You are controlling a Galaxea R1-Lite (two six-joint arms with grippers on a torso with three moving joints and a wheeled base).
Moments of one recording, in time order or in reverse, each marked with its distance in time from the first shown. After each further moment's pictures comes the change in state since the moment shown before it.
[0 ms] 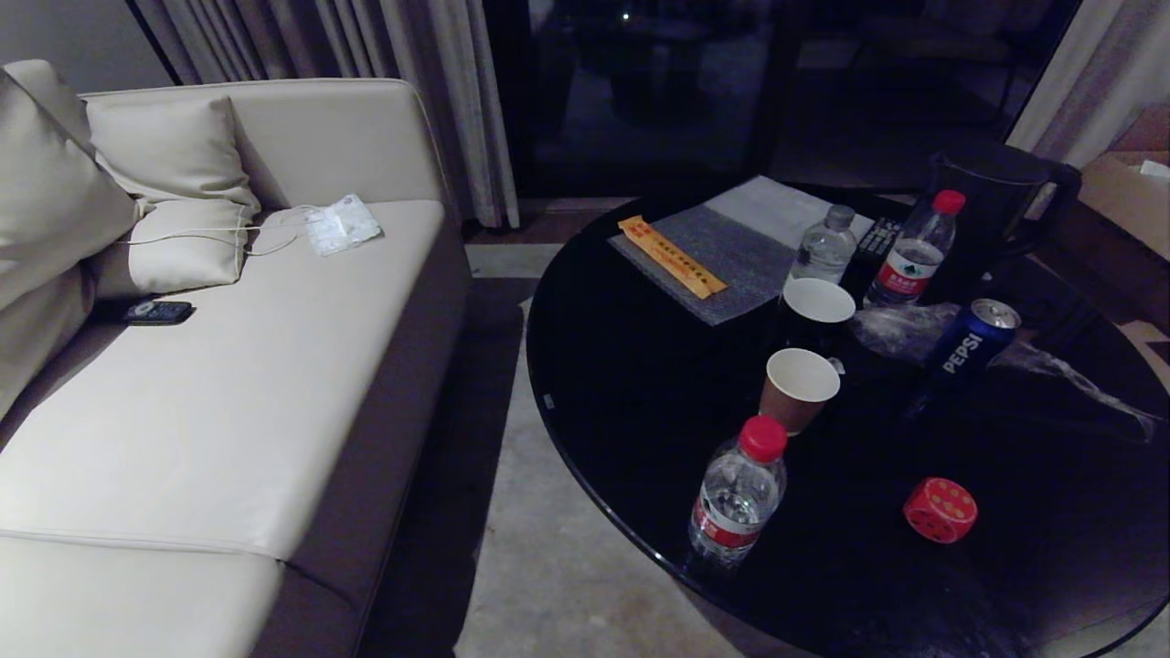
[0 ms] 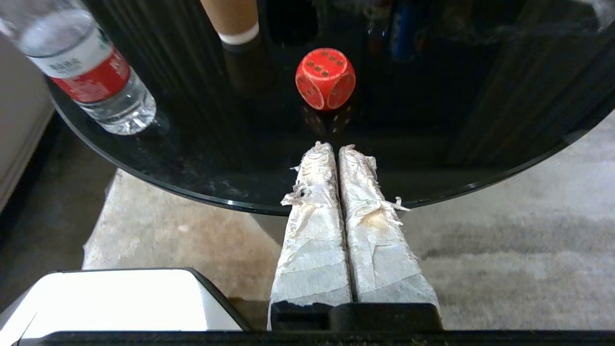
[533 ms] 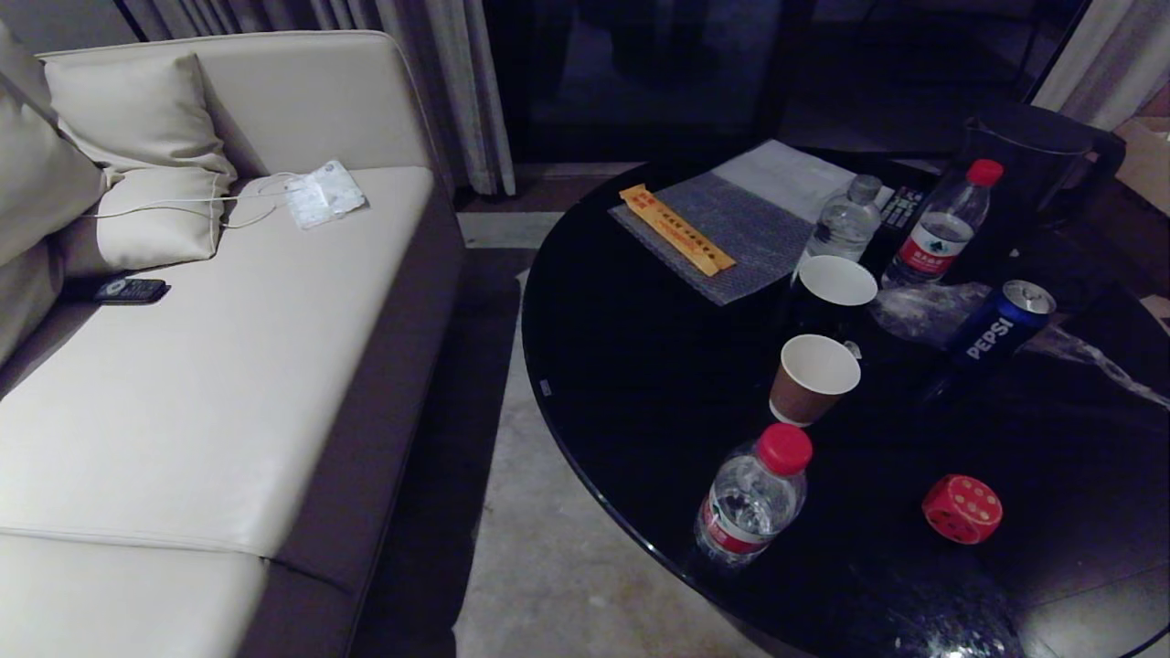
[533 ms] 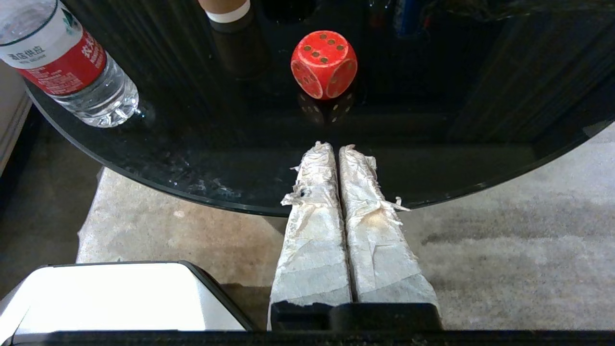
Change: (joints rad) left arm 0.000 0.000 0.000 0.001 0.000 -0.003; right arm 0.000 0.000 0.000 0.001 0.001 -0.001
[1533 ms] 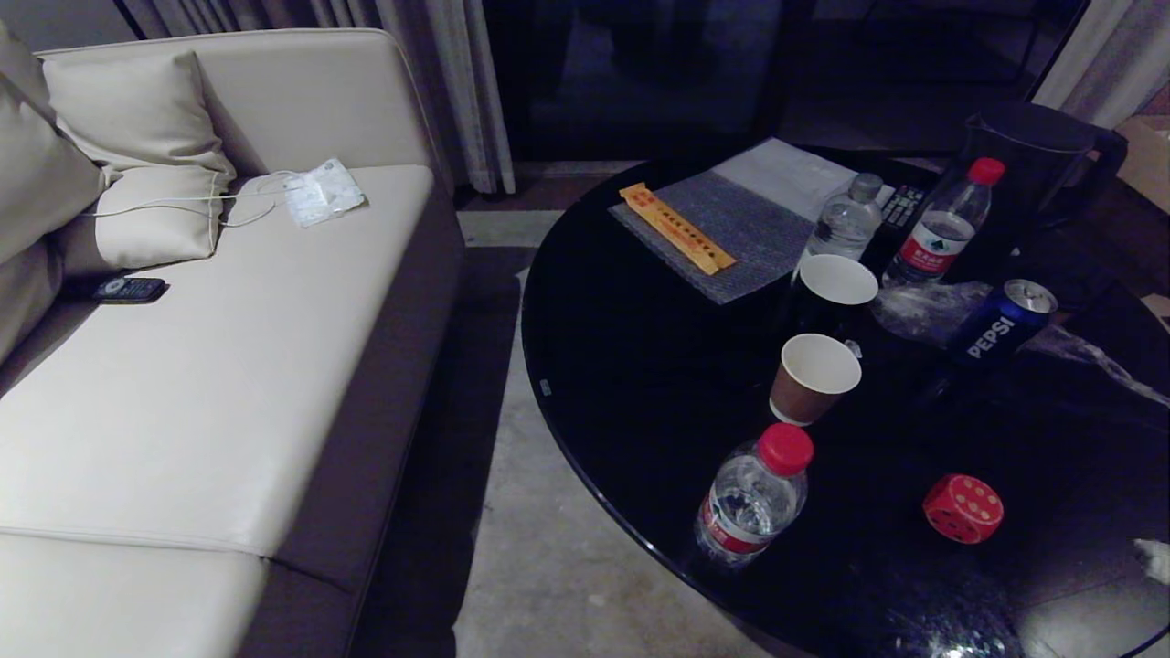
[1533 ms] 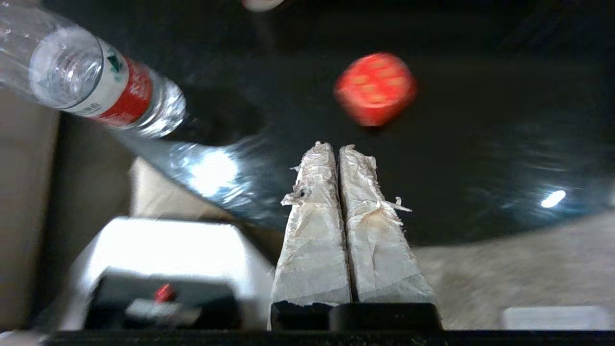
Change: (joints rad) left arm 0.000 0.000 0.000 0.000 0.006 -0.019; right arm 0.017 0.759 -0.389 -0.084 0.140 0.019
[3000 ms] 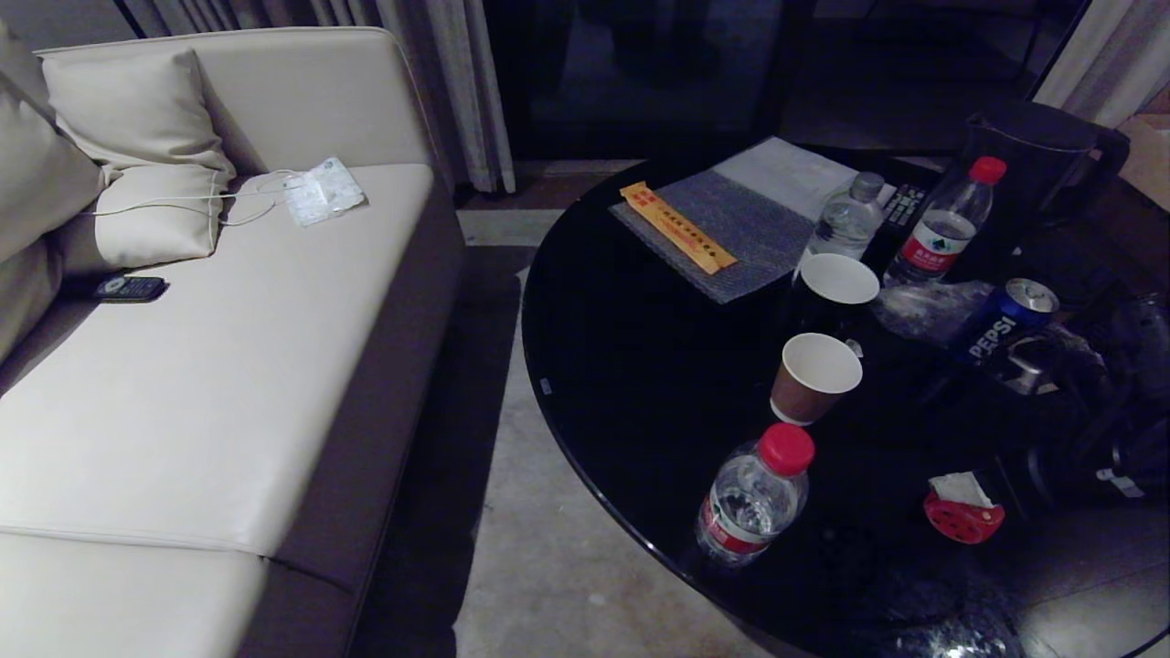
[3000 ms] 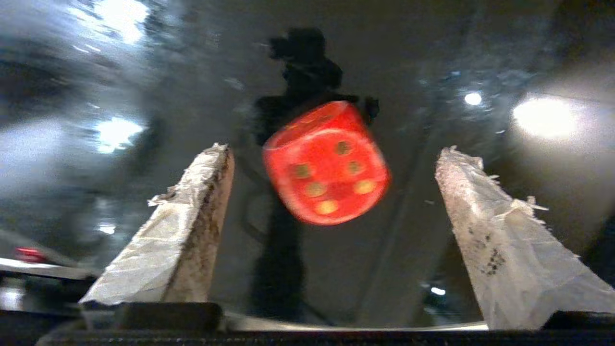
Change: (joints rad) left arm 0.000 0.000 0.000 0.000 0.000 0.000; right arm -0.002 0.744 -0.307 -0.022 -0.146 -0.280
